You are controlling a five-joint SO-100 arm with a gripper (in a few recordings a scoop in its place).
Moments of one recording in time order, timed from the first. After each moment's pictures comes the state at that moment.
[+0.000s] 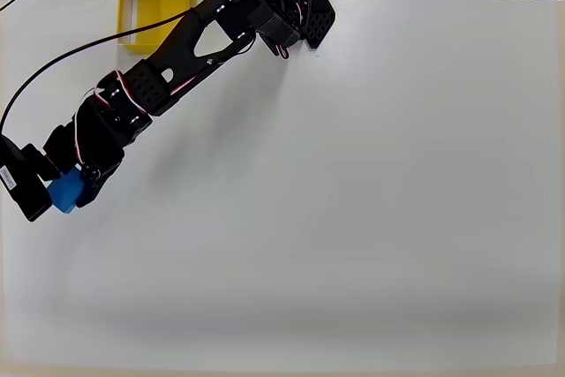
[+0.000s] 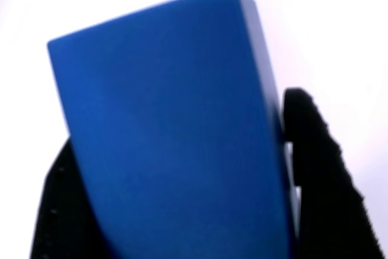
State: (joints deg) arm 51.9 85.3 87.8 28.7 -95.7
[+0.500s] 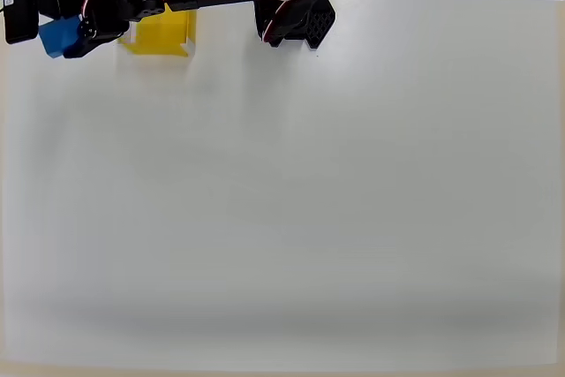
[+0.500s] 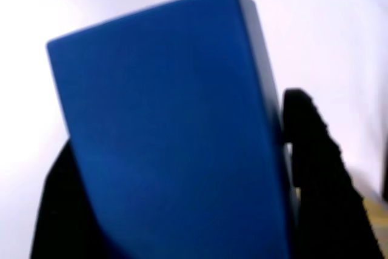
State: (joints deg) arm 83.6 117.2 115.5 38.9 -100.4
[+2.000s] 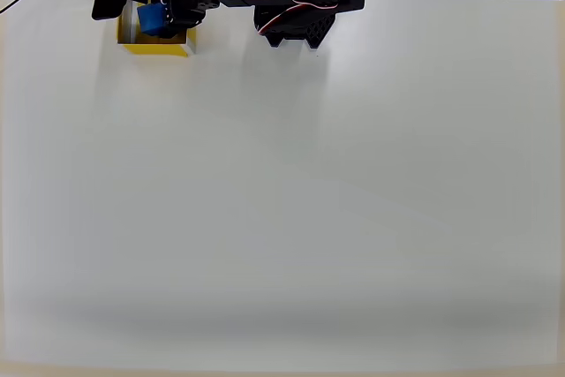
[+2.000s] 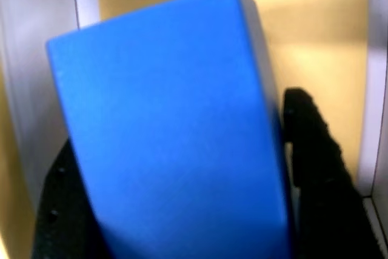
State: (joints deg) arm 91.9 136.3 157.9 33.6 -100.1
